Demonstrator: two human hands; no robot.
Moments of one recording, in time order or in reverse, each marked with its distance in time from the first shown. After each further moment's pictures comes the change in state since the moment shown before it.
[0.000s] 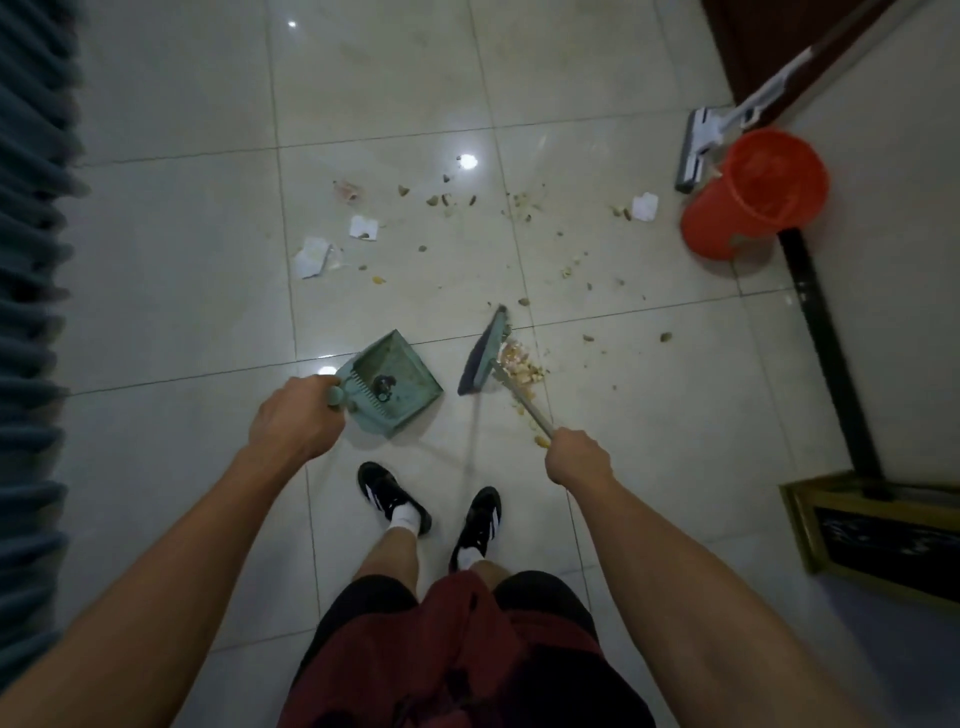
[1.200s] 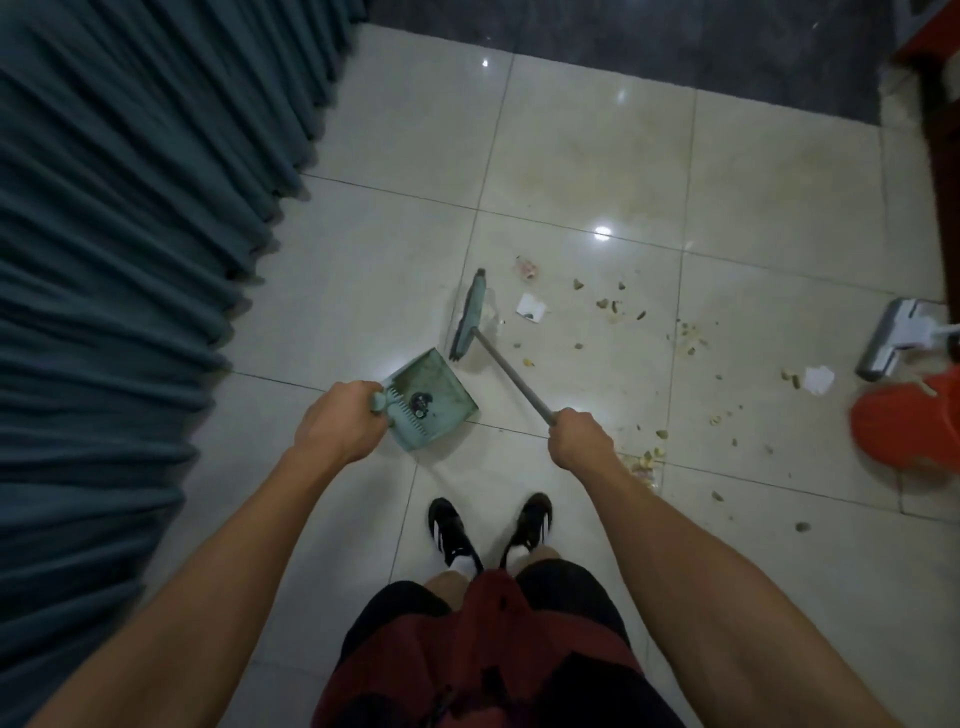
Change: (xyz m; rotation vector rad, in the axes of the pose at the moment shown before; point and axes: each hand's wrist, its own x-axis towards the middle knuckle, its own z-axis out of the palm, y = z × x) left_hand 0.119 -0.237 -0.177 -0.248 0.064 -0.234; right_hand 0.054 -0.415 -0.117 -0.142 0.081 -0.341
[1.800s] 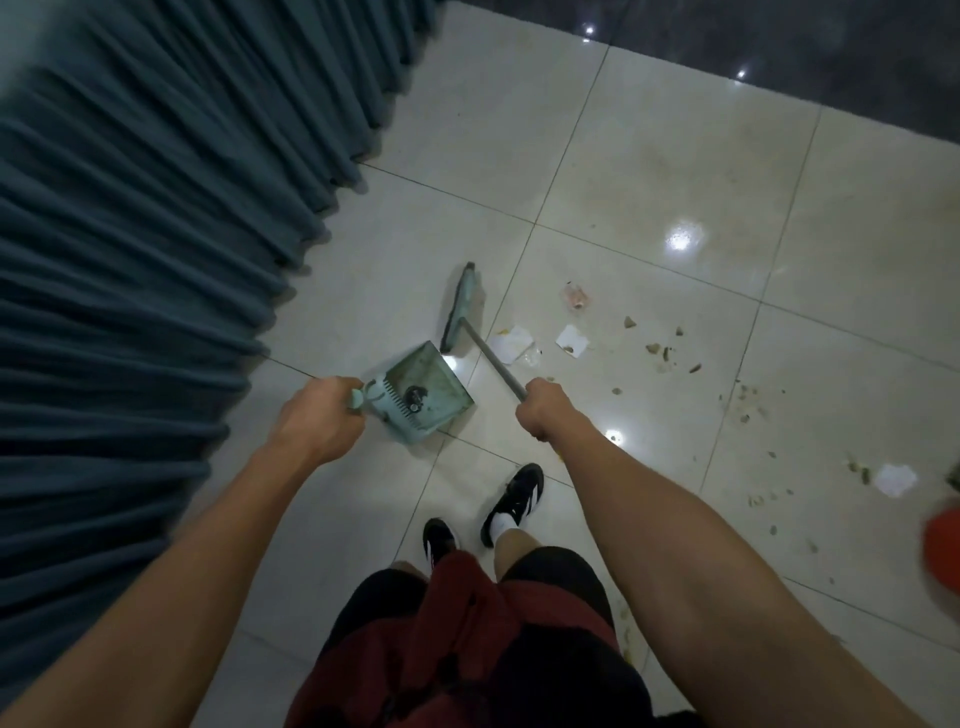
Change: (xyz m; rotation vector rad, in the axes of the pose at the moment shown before) left_hand 0.104 0.033 -0.062 0.024 0.018 -0.208; right_hand 0.158 -0.101 -0.106 0.066 -0.247 -0.215
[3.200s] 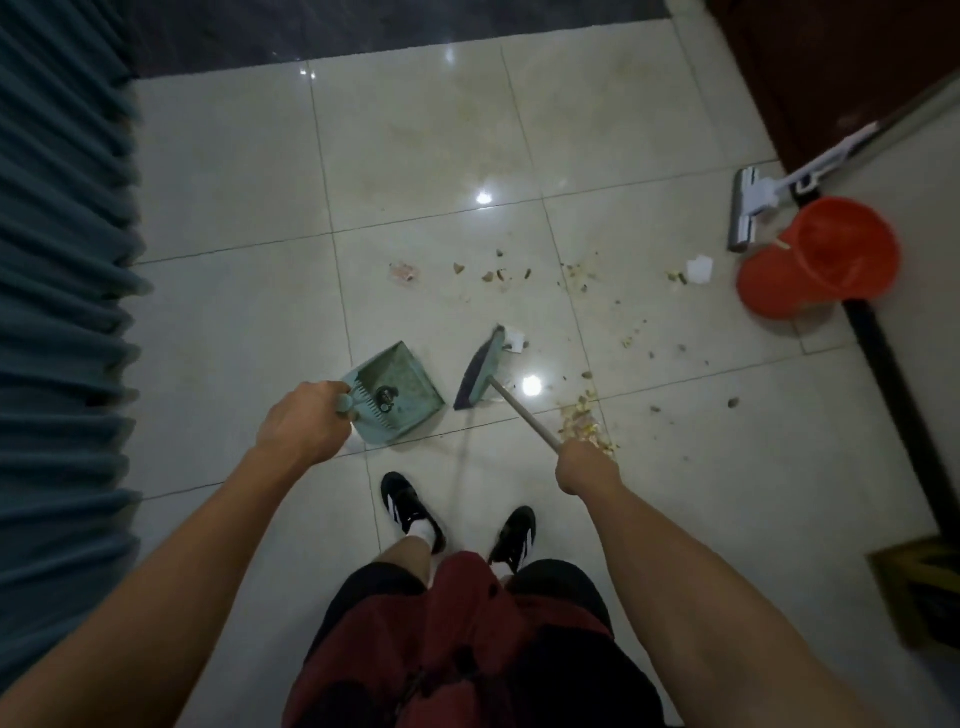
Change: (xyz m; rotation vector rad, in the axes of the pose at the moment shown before) left_hand -0.059 0.104 0.072 0.301 -0.068 0.500; right_hand -0.202 0.221 0.153 0.117 0.149 0.539
